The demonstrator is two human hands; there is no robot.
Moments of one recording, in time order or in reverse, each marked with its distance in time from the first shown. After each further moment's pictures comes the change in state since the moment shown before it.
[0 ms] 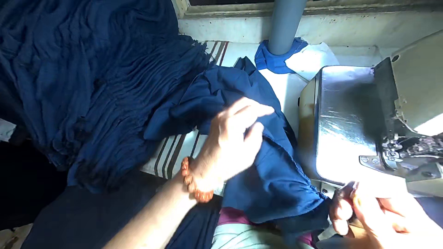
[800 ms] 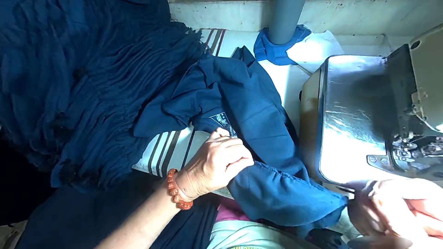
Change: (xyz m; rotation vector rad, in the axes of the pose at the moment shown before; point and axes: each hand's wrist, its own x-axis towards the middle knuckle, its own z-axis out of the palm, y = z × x) left_hand -0.055 -0.038 0.008 -0.077 -0.165 0.182; right_hand 0.011 0.001 -0.027 -0.208 -0.074 -0.060
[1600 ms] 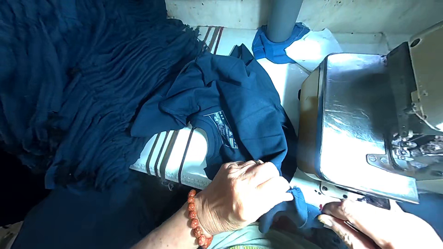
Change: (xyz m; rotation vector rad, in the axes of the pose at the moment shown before) left_hand 0.006 0.051 0.026 0.060 0.098 0.129; right_hand 0.004 -0.021 -0.020 -0.750 -0.586 -0.134
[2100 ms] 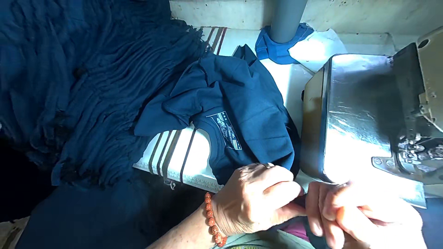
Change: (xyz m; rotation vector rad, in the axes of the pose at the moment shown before) left_hand -0.006 0.004 0.027 -0.118 0.122 -0.050; right_hand 0.042 -0.004 0.045 1.136 0.287 -0.189
